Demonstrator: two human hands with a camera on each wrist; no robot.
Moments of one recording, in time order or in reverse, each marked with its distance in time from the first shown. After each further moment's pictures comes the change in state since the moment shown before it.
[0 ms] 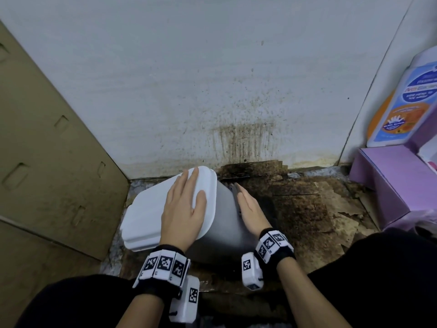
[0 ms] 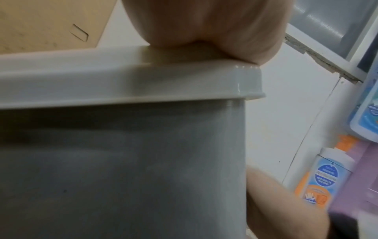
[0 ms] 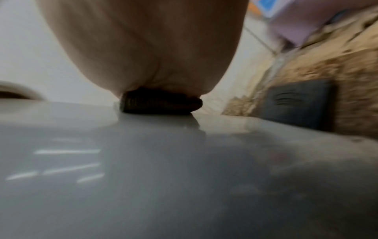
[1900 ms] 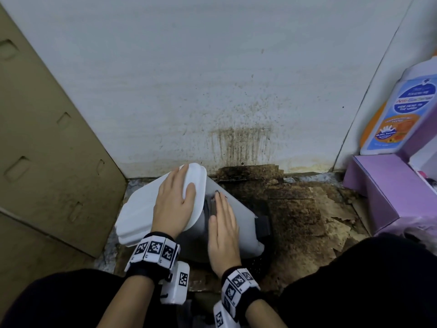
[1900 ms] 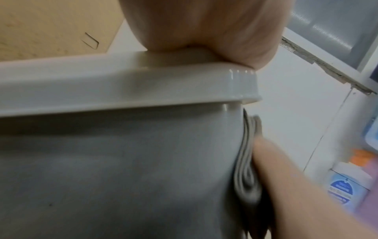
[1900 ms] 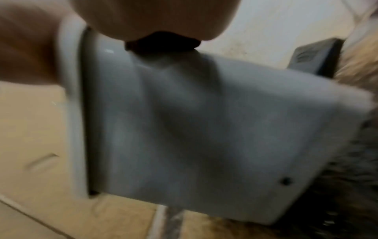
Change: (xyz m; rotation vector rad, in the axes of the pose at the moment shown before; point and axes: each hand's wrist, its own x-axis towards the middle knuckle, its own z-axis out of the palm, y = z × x) left_hand 0.012 -0.004 -0.011 -0.020 0.024 -0.061; right_hand -0.083 -0.038 0.068 -0.133 0.247 -0.280
